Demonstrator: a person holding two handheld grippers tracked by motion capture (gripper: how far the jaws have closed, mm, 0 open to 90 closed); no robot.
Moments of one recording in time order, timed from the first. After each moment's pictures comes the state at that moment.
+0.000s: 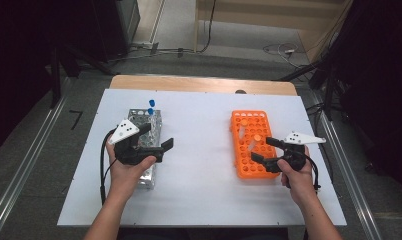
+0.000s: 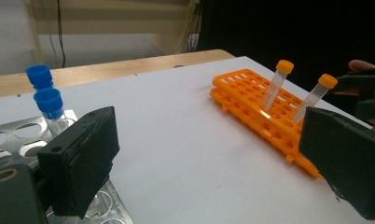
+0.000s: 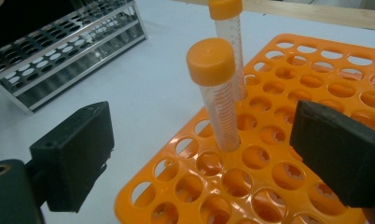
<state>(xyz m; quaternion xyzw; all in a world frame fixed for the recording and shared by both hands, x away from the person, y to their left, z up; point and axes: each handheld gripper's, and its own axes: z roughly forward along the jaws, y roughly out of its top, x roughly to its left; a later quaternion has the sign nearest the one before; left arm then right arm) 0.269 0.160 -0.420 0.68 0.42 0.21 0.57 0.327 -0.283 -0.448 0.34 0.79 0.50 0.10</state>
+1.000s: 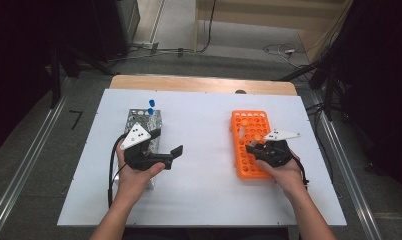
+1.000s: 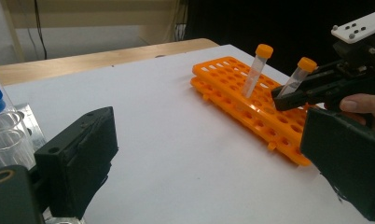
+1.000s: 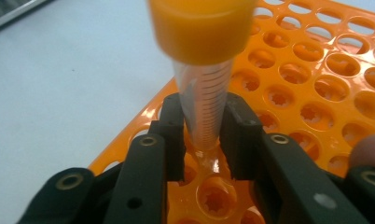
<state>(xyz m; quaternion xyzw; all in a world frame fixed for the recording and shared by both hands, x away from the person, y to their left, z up) 0.264 0.140 -0.426 0.70 0.40 0.19 0.56 0.343 -0.249 -0.464 0.37 0.83 0.39 0.16</state>
